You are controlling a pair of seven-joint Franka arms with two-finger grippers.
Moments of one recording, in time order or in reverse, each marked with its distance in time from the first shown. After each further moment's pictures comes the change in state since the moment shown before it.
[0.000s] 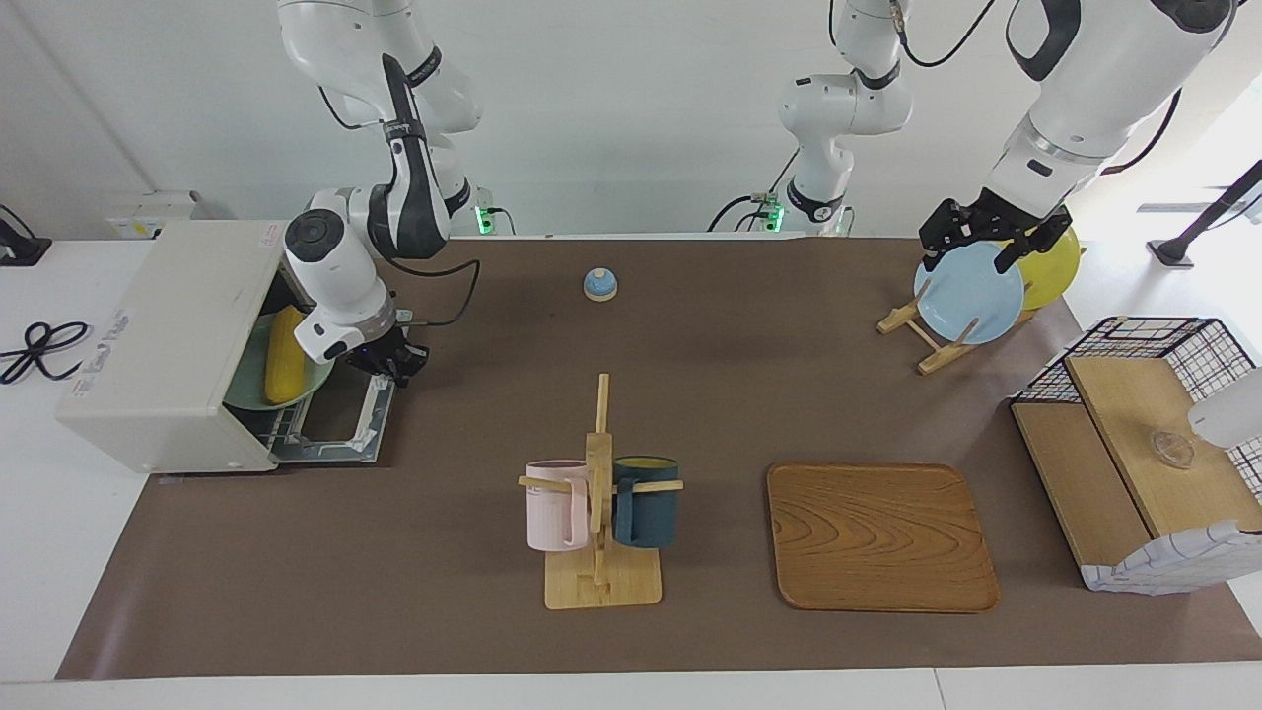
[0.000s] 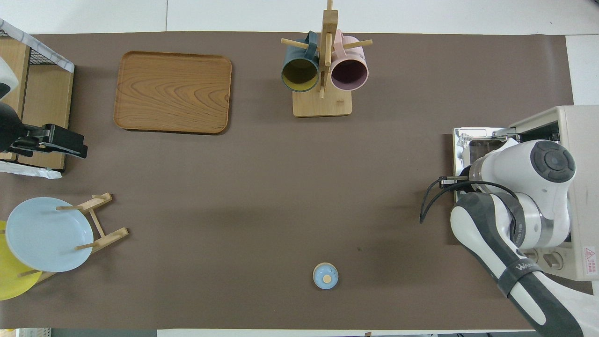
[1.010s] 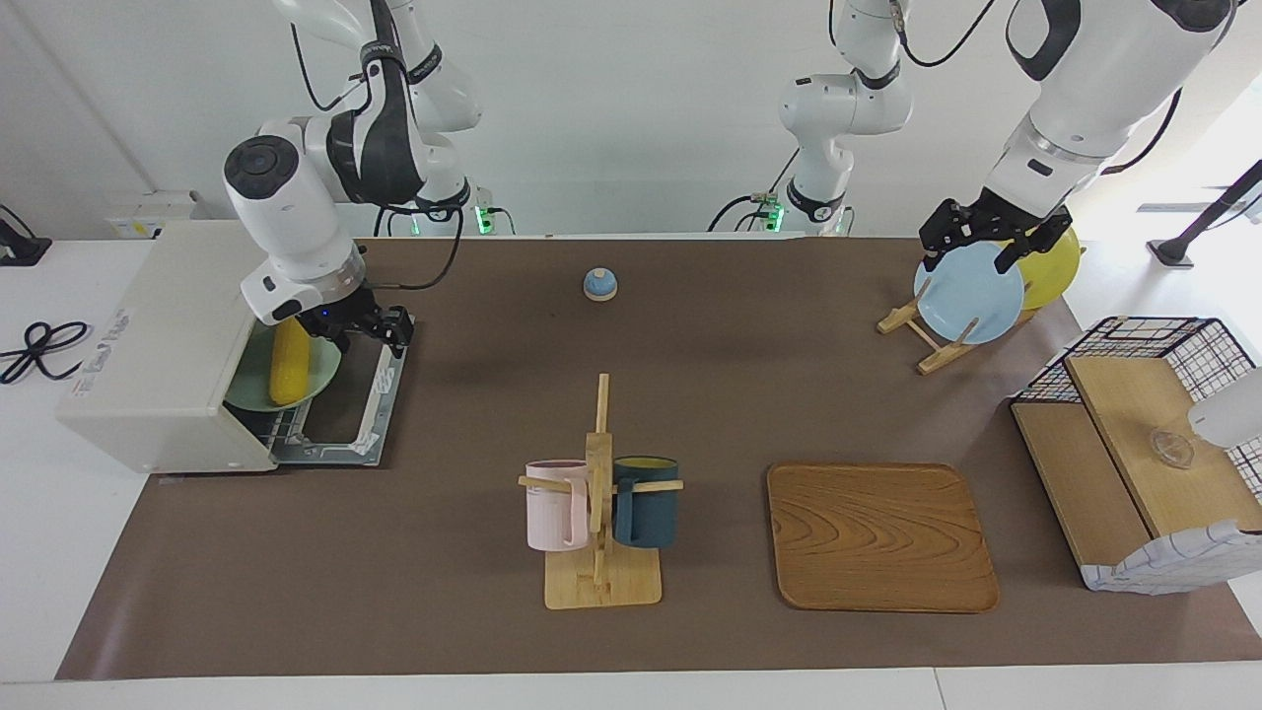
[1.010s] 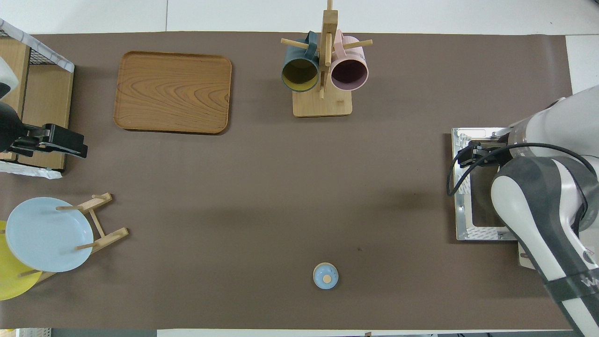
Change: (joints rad) left arm 0.000 0.000 0.000 -0.002 0.000 0.002 0.000; right arm 0.036 -0.066 -0.043 0.312 -0.023 -0.400 0.081
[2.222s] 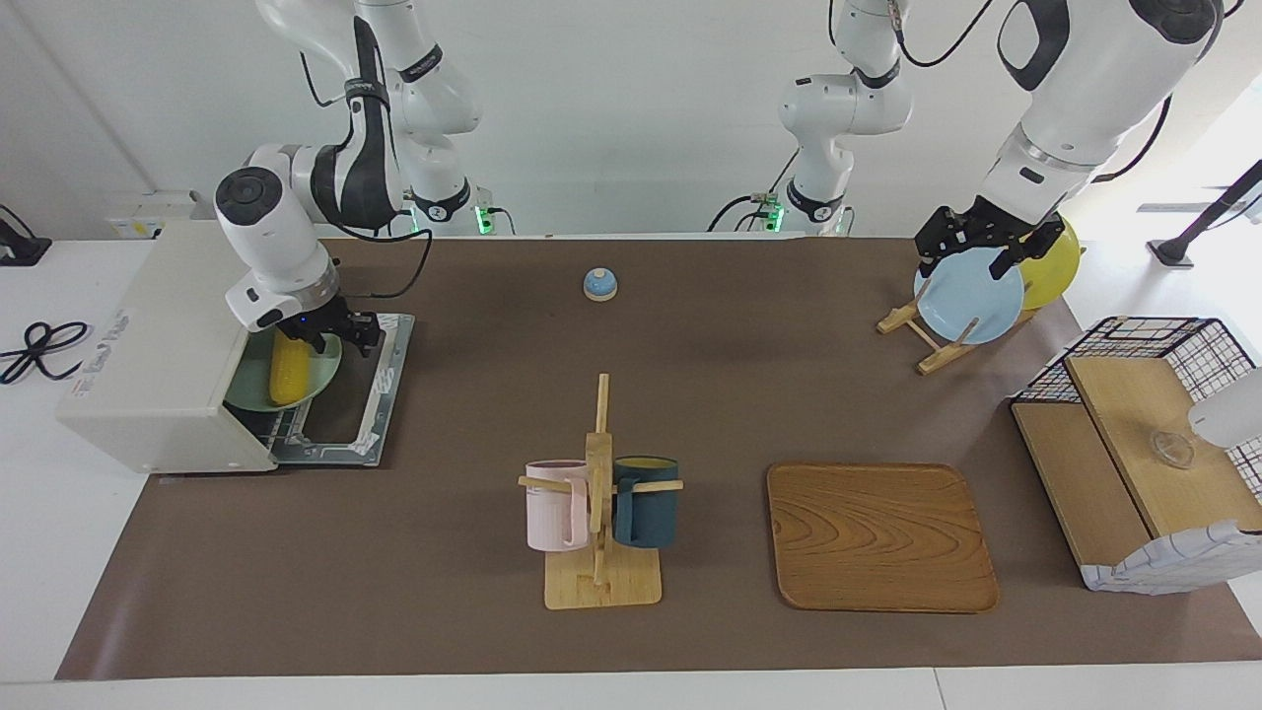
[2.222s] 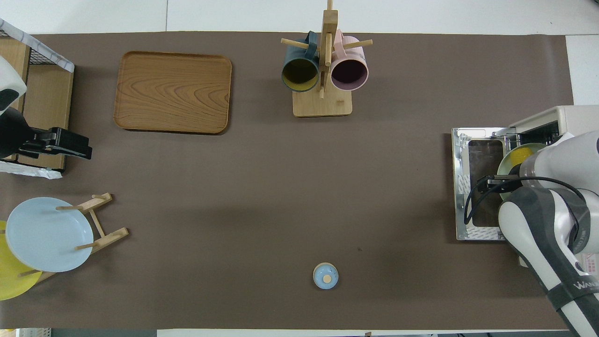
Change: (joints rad) left arm 0.000 -0.024 0.000 -0.062 0.000 0.053 0.000; right arm -0.113 -0.047 -0.004 -0.247 -0.080 0.181 -0.135
